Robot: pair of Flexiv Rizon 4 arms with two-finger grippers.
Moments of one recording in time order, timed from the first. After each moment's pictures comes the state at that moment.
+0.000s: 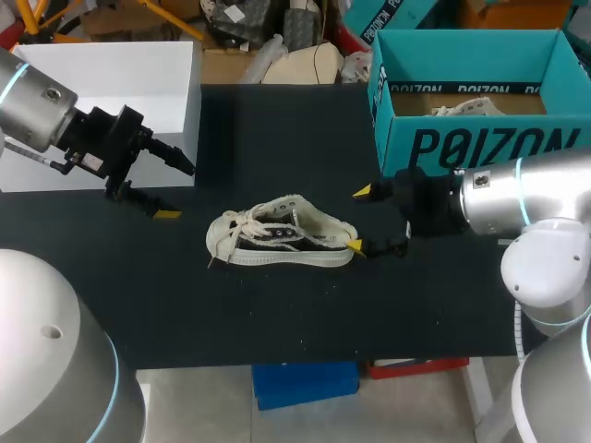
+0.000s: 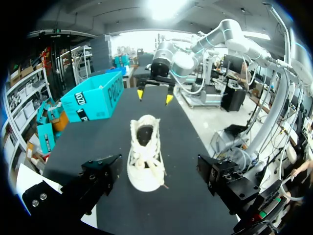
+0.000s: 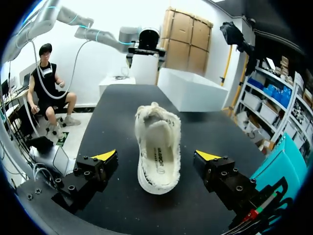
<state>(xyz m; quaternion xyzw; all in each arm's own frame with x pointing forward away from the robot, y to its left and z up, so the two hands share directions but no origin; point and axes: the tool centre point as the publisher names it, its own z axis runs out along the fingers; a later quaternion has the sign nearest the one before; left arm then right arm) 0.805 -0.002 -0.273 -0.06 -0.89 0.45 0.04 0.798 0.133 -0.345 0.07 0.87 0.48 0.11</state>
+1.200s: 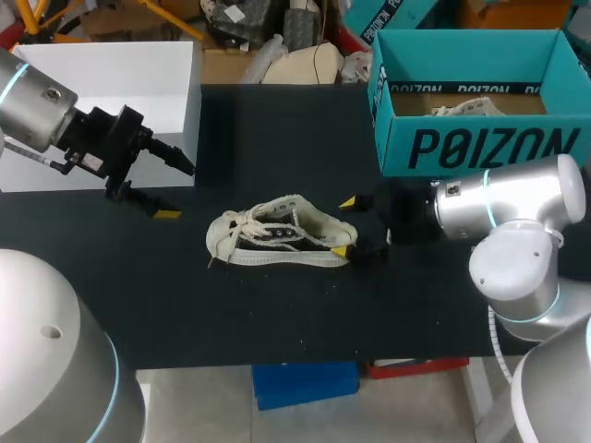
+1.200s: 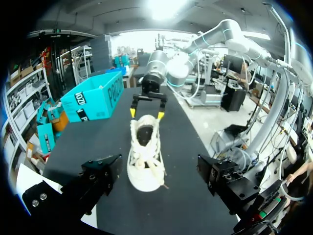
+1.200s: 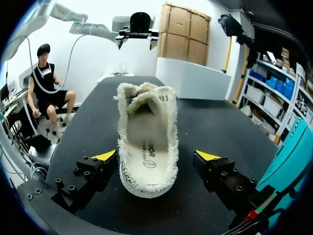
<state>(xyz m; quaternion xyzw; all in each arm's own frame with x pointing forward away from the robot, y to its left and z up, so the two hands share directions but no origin) 0.805 -0.002 -0.273 -0.06 -0.89 0.45 0.04 0.827 0.148 -0.405 0.08 0.87 0.48 0.09</state>
